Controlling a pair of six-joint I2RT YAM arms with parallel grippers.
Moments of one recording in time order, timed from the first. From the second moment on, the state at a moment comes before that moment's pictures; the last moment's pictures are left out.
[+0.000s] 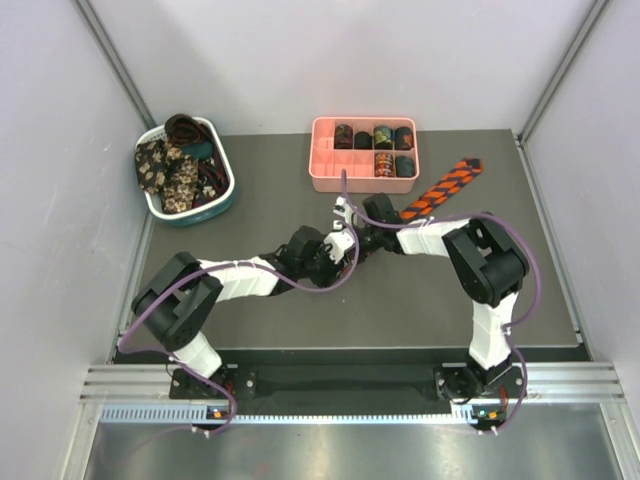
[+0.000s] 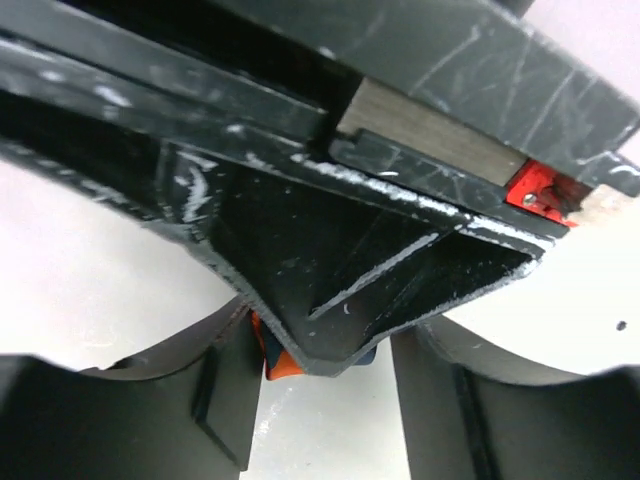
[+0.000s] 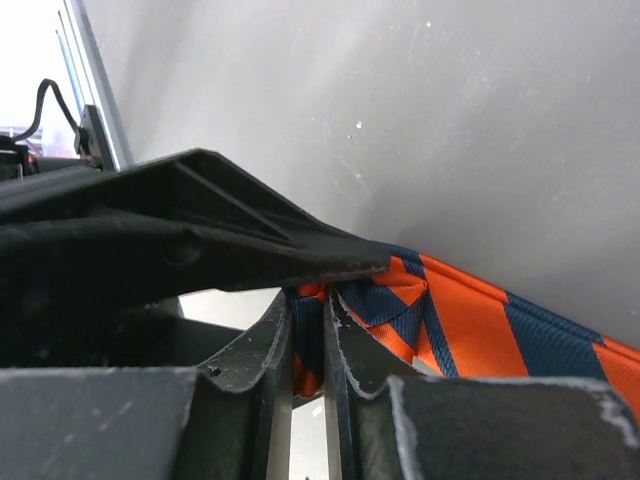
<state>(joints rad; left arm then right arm) -0.74 1.63 0.75 0.19 0.16 0.16 0.57 1.94 1.07 0.06 -0.82 0.30</state>
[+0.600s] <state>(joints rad) -0.75 1.64 0.79 0.11 0.12 0.19 0.56 1.97 1.10 0.03 -0.82 0.31</state>
